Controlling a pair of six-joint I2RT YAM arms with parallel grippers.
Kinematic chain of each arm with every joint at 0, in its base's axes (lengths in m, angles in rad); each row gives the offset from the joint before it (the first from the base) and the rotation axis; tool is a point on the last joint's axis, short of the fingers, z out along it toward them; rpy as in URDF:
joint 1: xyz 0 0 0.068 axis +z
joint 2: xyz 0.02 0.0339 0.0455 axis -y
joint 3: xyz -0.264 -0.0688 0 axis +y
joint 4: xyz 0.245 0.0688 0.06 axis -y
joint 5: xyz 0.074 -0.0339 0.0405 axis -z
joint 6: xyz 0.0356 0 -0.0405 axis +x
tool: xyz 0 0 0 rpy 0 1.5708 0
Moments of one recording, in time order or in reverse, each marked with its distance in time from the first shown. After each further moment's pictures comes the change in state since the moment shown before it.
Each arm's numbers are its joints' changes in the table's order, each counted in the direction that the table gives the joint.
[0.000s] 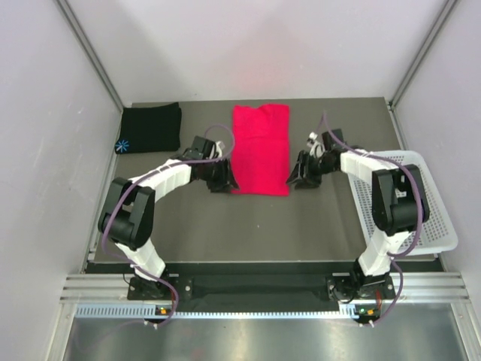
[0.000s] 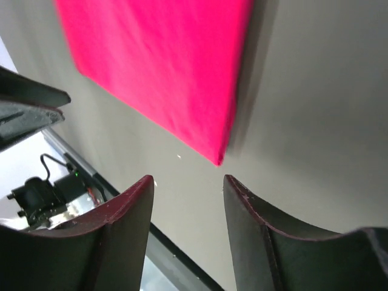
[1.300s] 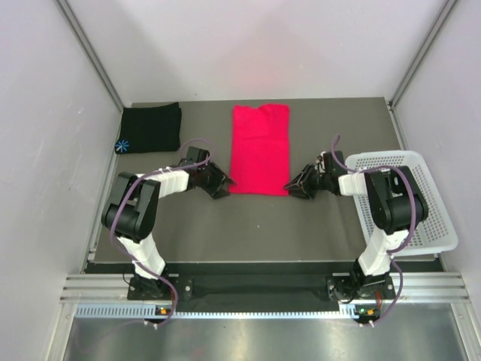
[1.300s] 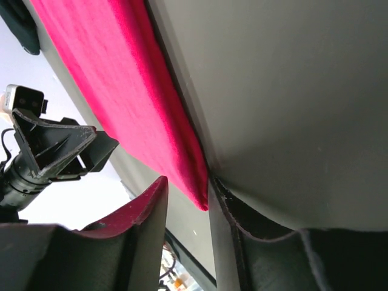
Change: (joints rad) left arm 0.062 -0.069 0.171 0.251 -0.091 -0.652; right arm 0.018 -0.016 0.365 0.592 0.027 0.565
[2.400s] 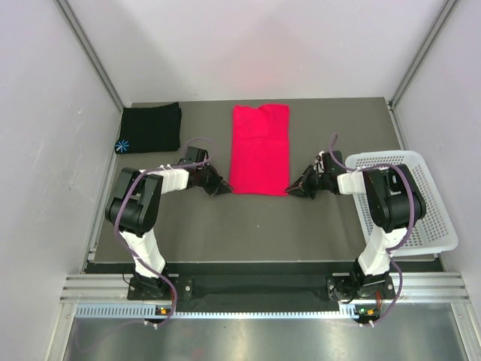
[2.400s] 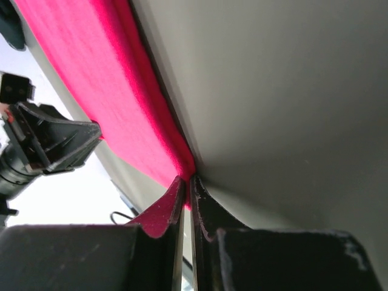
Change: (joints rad) left arm 0.026 -0.063 -0.011 0.040 0.075 0.113; right arm 0.003 -0.021 -0.008 -0.006 0.002 -0.031
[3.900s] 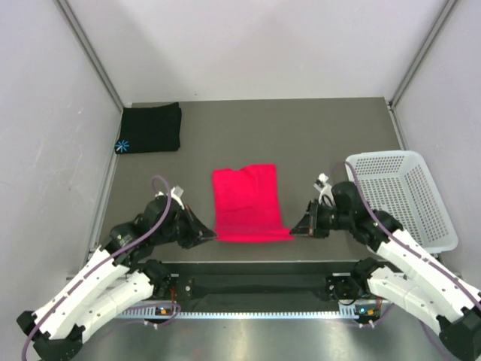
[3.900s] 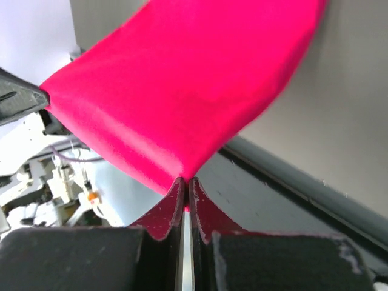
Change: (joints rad) left arm -0.418 1.276 0.262 -0.778 -0.246 -0.137; right arm 0.385 1.112 0.244 -0.709 0.135 -0.106
